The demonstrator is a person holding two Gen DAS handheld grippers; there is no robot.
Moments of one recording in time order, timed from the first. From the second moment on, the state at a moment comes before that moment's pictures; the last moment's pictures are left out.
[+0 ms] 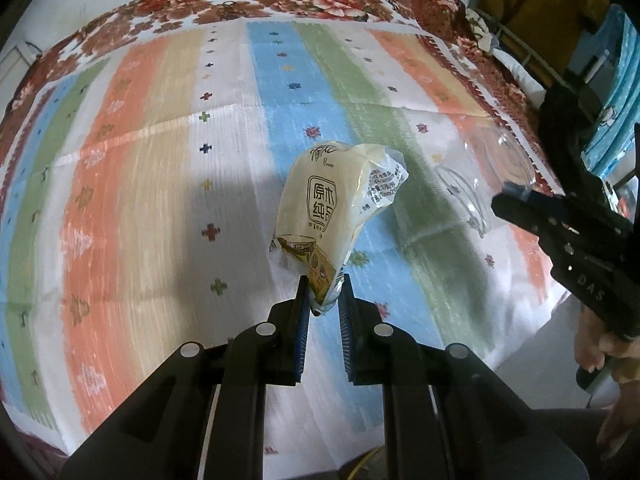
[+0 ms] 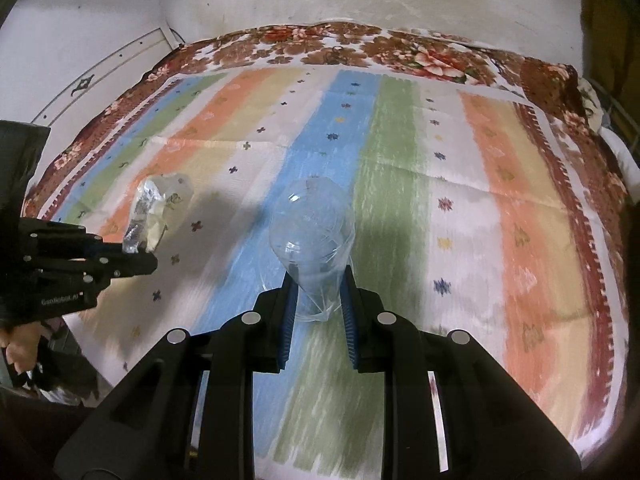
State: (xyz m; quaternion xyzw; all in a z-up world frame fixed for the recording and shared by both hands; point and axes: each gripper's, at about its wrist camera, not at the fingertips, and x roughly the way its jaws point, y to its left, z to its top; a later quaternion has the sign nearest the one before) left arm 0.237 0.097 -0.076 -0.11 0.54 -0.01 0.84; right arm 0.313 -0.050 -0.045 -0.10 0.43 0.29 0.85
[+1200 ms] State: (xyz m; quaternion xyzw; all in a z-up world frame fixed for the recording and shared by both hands) left arm 0.061 0.028 -0.020 -0.23 0.45 -0.10 0.86; right arm 0.151 -0.156 -0.012 -0.05 0.46 0.28 0.84
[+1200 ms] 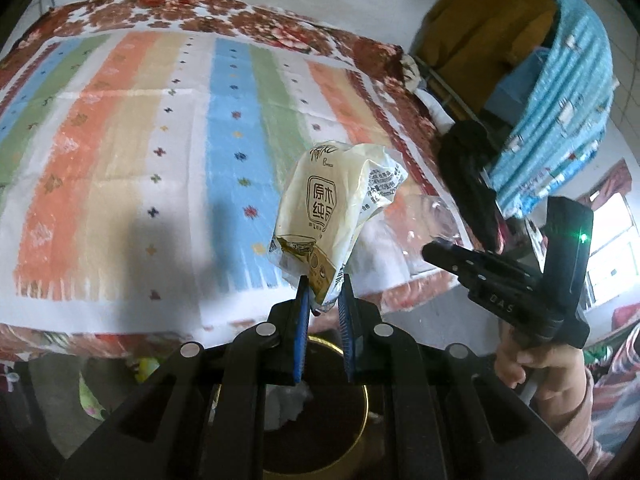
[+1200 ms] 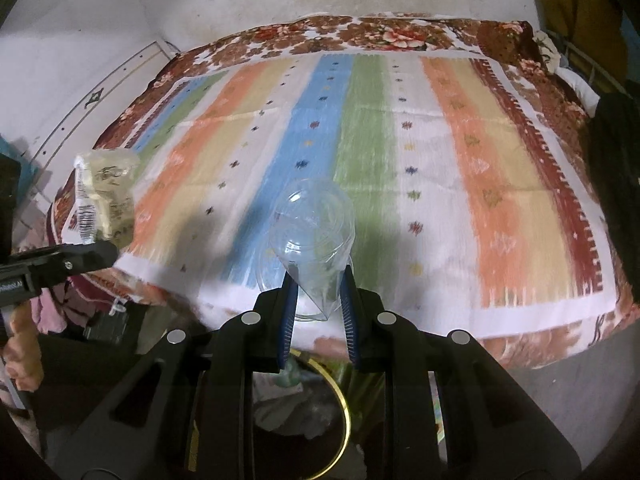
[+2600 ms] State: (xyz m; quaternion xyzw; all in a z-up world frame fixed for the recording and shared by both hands) left arm -0.061 -0.027 -0.093 -0.21 0.50 -0.13 0.83; right arm -0.001 -0.185 -0.077 -0.03 0.51 0.30 0.81
